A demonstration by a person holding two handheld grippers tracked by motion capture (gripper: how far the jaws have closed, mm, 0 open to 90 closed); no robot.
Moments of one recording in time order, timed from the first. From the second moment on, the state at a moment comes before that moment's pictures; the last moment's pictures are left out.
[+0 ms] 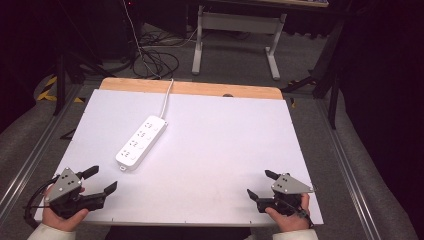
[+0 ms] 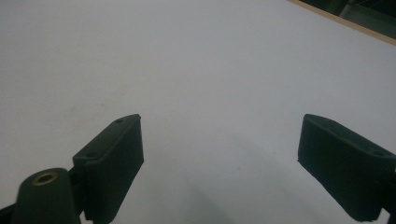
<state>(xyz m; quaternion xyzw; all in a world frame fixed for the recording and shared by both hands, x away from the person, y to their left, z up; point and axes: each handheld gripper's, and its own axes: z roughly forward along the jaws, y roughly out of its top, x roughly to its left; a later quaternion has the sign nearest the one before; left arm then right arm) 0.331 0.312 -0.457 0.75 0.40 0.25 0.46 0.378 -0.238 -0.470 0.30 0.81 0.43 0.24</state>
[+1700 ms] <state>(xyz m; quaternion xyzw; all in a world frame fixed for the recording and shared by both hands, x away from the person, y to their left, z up) 0.344 0.301 -0.423 0.75 0.41 0.25 0.45 0.376 -0.236 -0.469 0.28 0.82 0.44 0.25</state>
